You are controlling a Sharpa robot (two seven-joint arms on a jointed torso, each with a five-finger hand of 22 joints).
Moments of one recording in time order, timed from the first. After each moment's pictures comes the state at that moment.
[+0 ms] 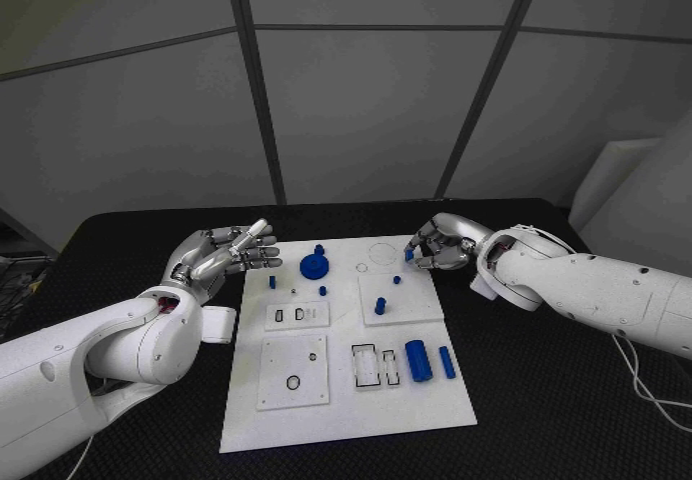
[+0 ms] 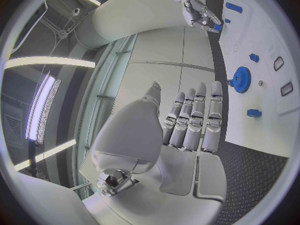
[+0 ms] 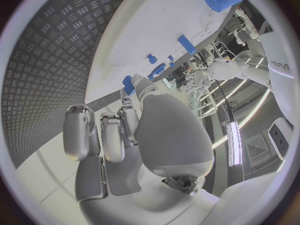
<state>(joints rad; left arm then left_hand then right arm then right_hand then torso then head) 1.12 -0.89 0.06 1.62 -0.03 -0.42 0.40 1.37 0.01 0.00 0.18 0.12 0.94 0.23 0.07 0.07 1.03 0.18 0.07 0.07 1.09 0.13 0.10 0.15 0.13 0.92 0.23 0.30 0.10 1.17 -0.87 0.04 1.29 -1.21 -0.28 0.10 1.45 -0.06 0.19 0.14 0.29 1.07 0.12 0.18 0.09 1.42 0.04 1.33 1.31 1.47 -0.03 1.55 1.31 0.06 1.42 0.09 1.45 1.31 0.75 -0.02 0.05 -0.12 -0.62</state>
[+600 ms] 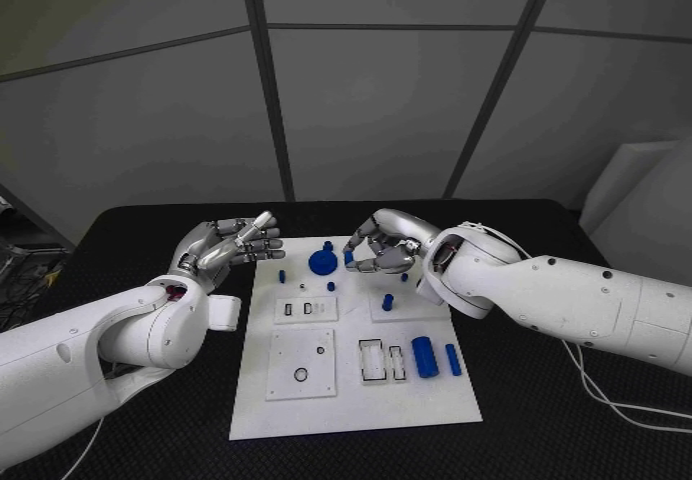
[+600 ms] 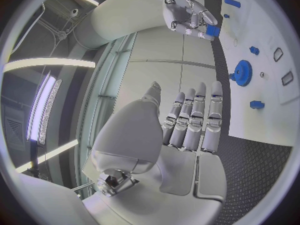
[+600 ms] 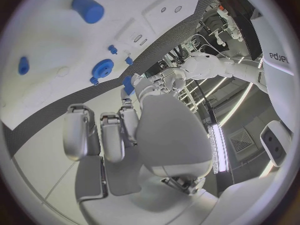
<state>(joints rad) 1.12 -0.89 0.06 1.59 -0.03 -0.42 0.40 1.37 0.01 0.00 0.18 0.12 0.94 0.23 0.07 0.07 1.03 0.18 0.07 0.07 1.09 0.13 0.10 0.15 0.13 0.92 0.23 0.30 0.10 1.18 -0.74 0.07 1.50 -1.27 -0.31 -0.02 1.45 -0.06 0.19 0.14 0.29 1.06 0.12 0.17 0.09 1.41 0.04 1.32 1.31 1.47 -0.03 1.55 1.31 0.06 1.42 0.09 1.45 1.31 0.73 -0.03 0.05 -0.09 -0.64</state>
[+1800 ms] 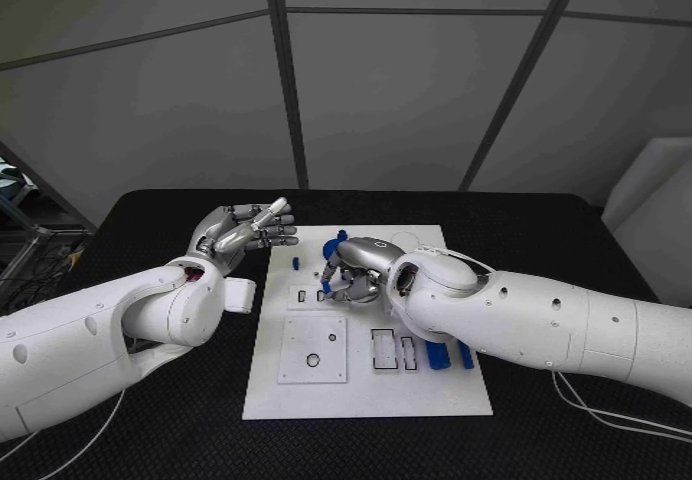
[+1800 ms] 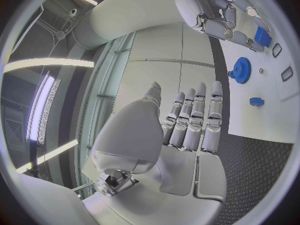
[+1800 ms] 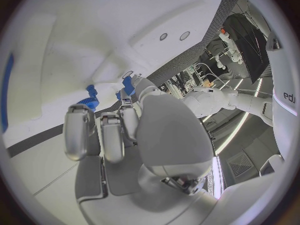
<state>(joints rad) 1.12 -0.88 0.06 1.57 -0.03 -0.42 0.40 1.38 0.01 0.00 0.18 0.12 0.94 0.23 0.07 0.07 1.03 0.18 0.07 0.07 1.09 0.13 0.10 0.15 0.13 0.92 0.23 0.30 0.10 1.15 -0.56 0.00 1.47 -1.52 -0.26 -0.20 1.45 -0.06 0.19 0.14 0.30 1.05 0.12 0.16 0.09 1.41 0.04 1.31 1.31 1.47 -0.03 1.55 1.31 0.06 1.42 0.09 1.45 1.31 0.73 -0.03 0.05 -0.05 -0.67</state>
